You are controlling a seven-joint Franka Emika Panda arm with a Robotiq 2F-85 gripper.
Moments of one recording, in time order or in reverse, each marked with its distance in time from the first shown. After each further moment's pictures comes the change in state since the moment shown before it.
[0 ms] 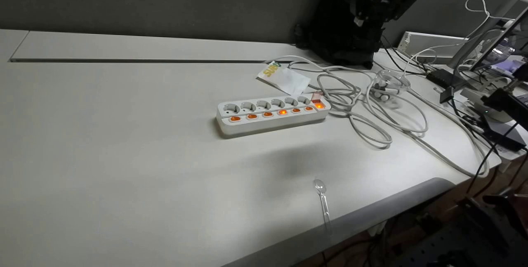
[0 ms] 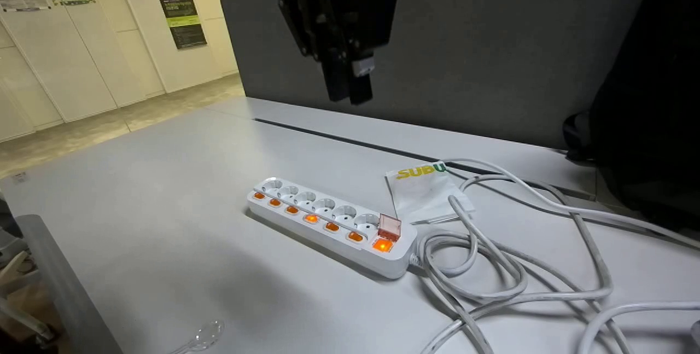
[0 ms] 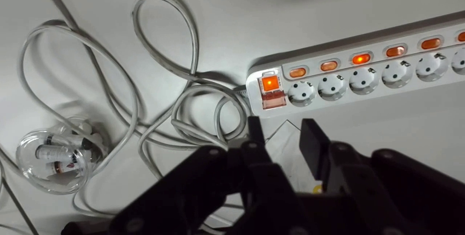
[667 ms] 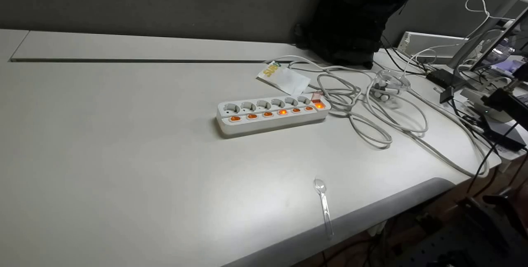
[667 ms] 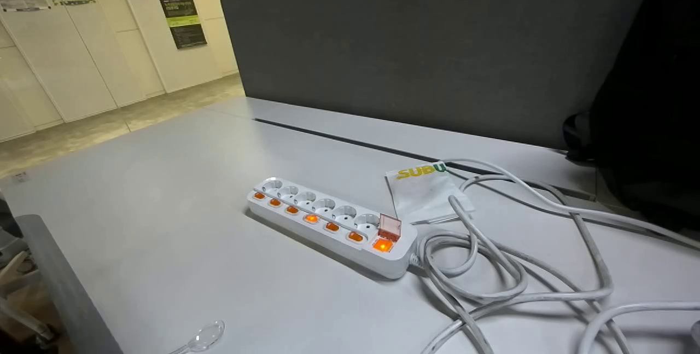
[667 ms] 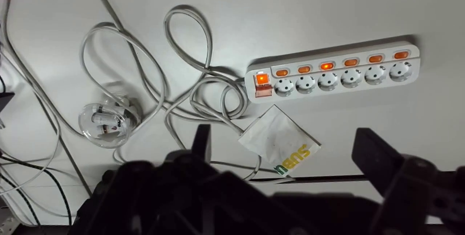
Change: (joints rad) arm 0.009 -0.442 0.063 -0.103 -0.028 -0.240 0.002
